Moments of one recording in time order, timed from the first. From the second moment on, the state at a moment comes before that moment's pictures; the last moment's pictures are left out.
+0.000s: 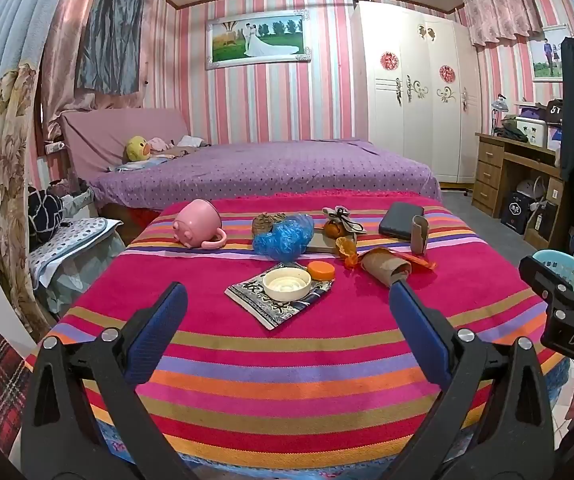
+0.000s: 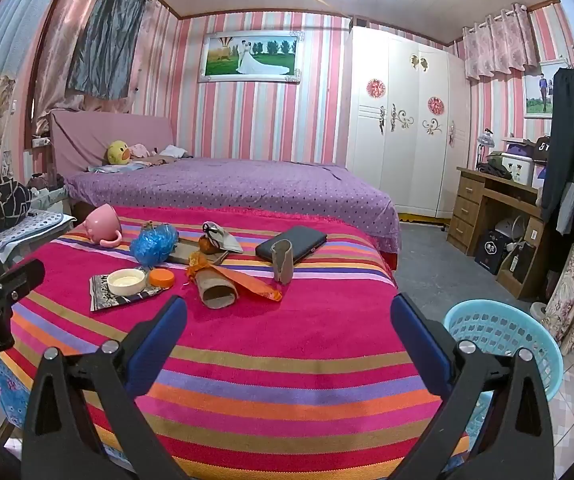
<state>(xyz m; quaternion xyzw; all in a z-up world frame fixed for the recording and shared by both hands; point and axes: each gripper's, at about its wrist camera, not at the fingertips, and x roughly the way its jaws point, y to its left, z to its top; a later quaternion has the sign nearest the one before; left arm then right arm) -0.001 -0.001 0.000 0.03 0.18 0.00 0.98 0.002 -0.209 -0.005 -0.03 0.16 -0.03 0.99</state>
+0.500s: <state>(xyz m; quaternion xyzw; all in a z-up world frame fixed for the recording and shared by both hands) 0.000 0.001 -0.001 0.02 0.18 0.00 0.98 0.001 -0.208 -0.004 -0.03 0.16 -0.03 0.99</state>
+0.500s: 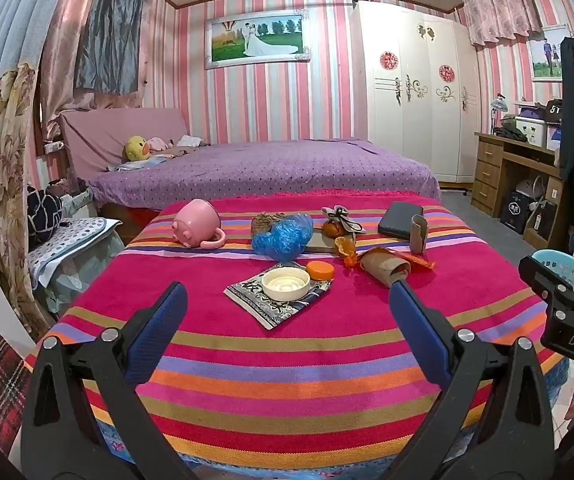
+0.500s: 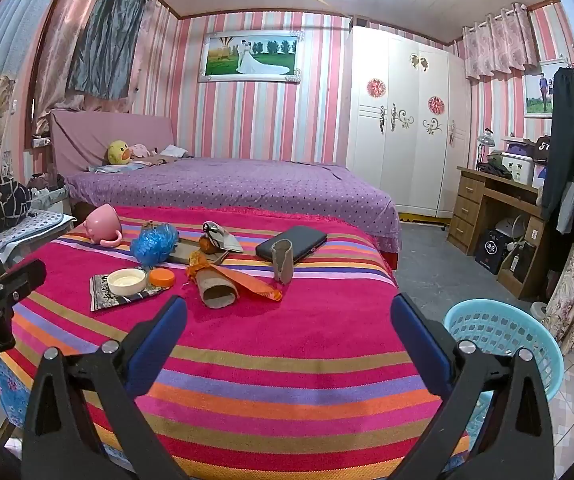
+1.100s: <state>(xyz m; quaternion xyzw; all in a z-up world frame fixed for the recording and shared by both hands) -0.003 -0.003 0.000 0.02 0.18 0.00 0.98 -0.001 -0.210 -0.005 -0.03 0.16 -0.03 0.99</state>
